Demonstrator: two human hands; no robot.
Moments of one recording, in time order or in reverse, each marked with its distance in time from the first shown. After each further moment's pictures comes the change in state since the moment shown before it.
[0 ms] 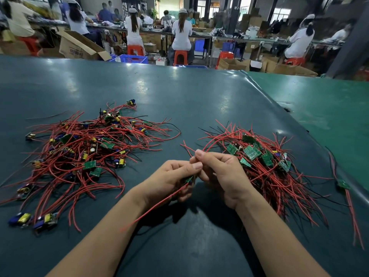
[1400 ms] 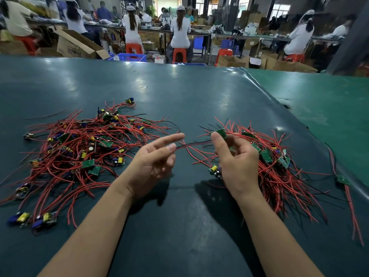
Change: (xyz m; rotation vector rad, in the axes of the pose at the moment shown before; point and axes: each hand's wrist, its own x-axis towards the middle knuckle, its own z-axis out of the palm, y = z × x) left_hand -0.002 0.013 -0.032 -0.118 0.181 0.142; right_hand -0.003 -0.010 -0.004 -0.288 0.488 -0.446
